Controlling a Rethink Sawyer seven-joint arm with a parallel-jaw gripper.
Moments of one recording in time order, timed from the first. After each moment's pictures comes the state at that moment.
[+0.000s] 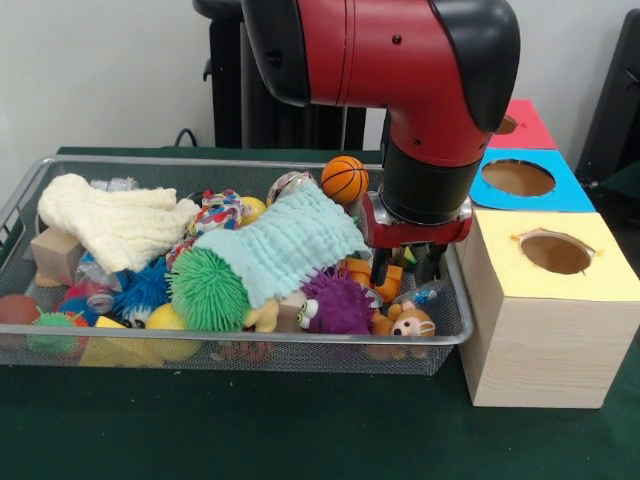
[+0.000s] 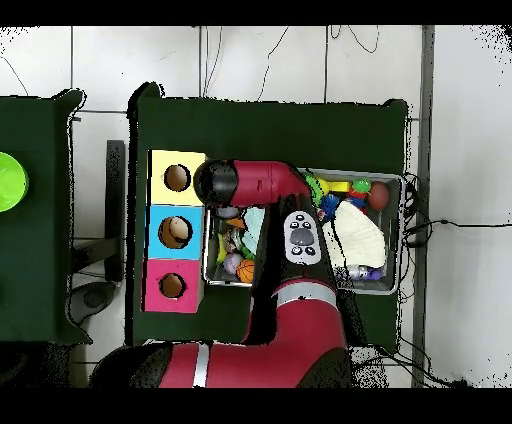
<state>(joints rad) -0.13 -0.38 0.04 1.28 -0.13 0.81 1.57</state>
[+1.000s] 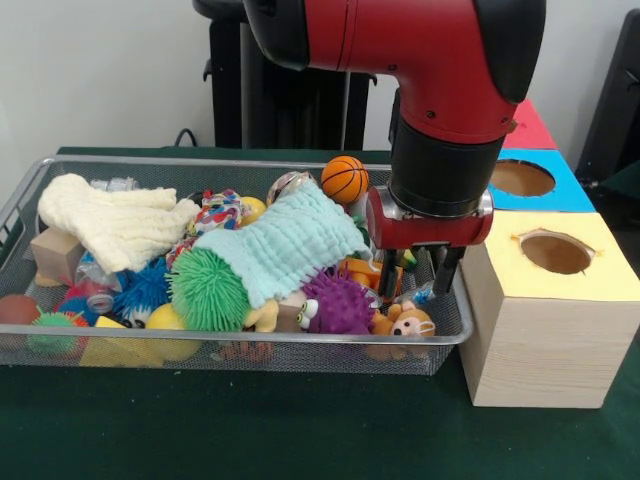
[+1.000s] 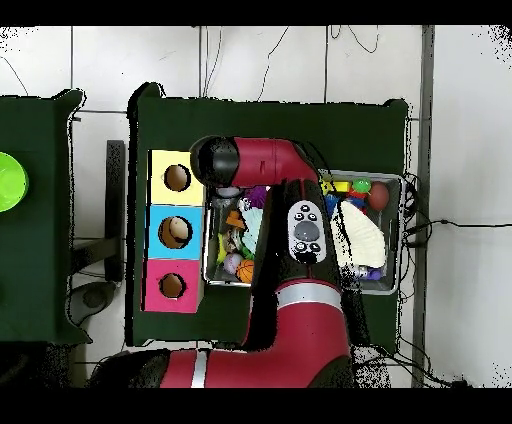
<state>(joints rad) -0.12 -0.40 0.03 1.19 -0.12 0.82 1.57</state>
